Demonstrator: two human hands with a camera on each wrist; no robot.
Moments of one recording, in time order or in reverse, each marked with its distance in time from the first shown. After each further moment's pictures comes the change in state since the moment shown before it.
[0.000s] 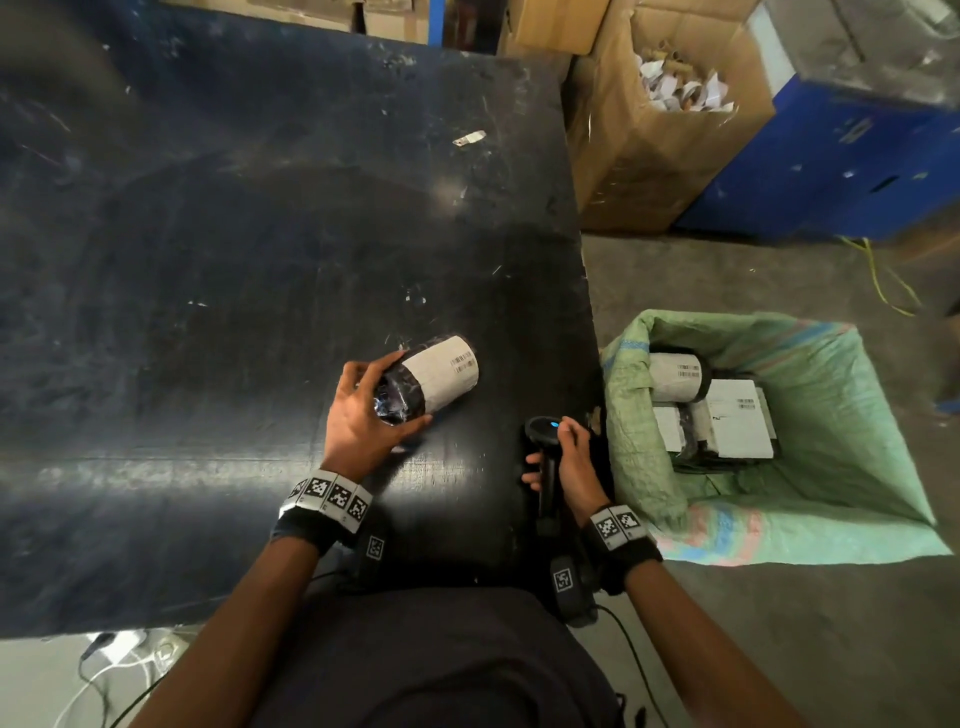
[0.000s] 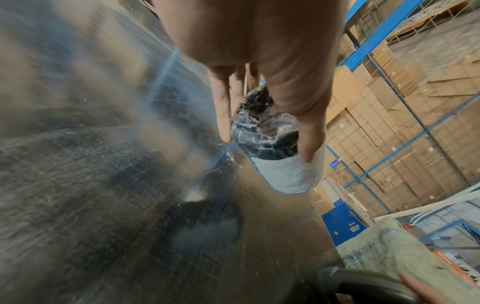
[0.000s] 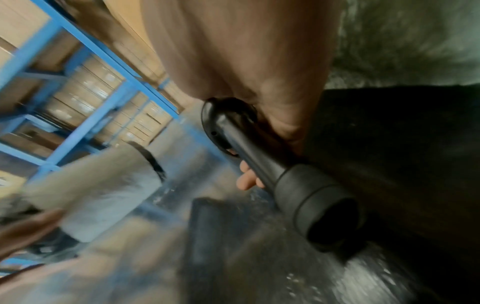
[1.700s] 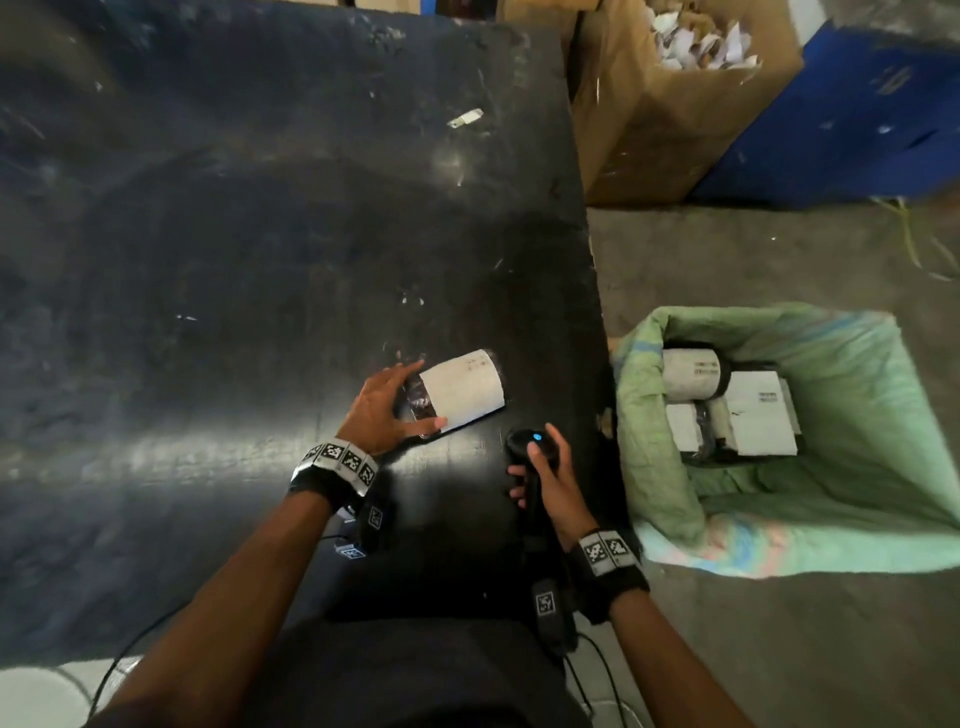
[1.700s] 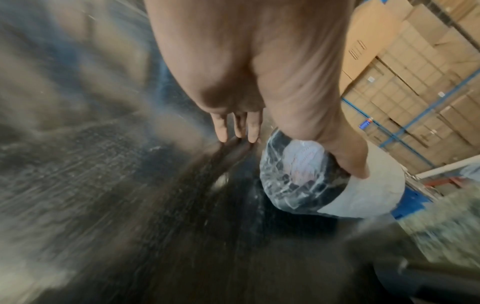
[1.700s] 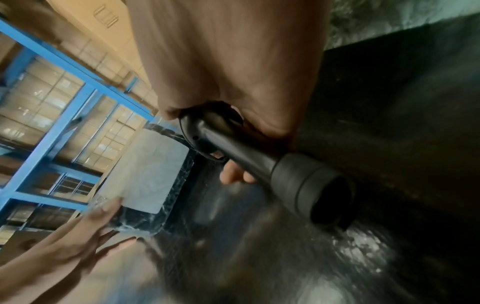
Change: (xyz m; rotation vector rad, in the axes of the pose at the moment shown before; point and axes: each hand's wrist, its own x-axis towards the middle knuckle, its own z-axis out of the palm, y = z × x) left_hand 0.051 -0.026 0.033 0.030 -0.498 -0.181; right_hand -0.006 0.003 0.023 0.039 -0.102 0.052
